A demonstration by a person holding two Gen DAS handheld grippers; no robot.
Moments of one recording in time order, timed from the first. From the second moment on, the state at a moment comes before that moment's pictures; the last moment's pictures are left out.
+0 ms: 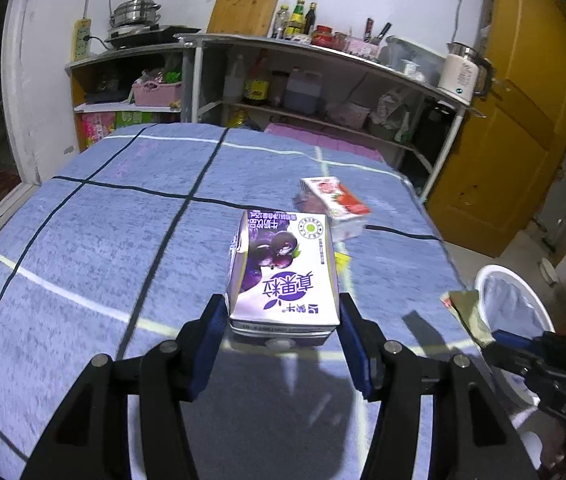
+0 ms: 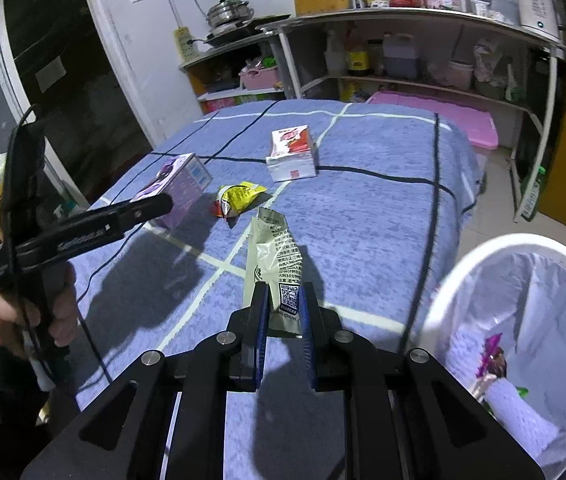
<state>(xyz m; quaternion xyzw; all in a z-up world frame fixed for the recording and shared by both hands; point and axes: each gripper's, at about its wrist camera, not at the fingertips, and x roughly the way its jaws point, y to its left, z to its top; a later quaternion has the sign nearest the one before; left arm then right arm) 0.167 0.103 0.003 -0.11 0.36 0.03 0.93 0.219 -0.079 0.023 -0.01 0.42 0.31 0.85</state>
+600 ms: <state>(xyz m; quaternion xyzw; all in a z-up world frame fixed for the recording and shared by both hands) 0.121 0.024 0.023 -0.10 0.35 -0.05 0.93 0.170 -0.143 0.045 0.02 0.40 0.26 0.88</state>
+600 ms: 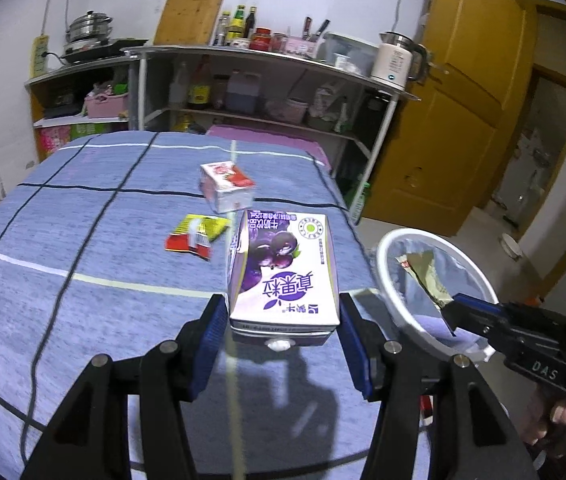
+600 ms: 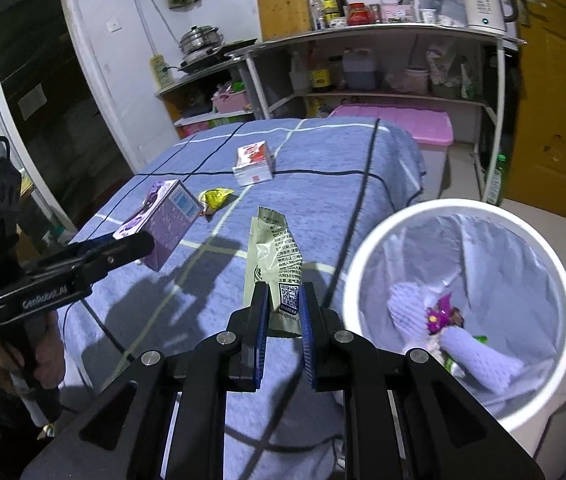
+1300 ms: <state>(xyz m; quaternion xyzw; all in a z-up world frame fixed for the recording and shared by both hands) 0.125 -0.055 0.029 -0.06 0.36 -0.13 0.92 0.151 -0.213 0.047 0.06 0.39 0.20 0.90</state>
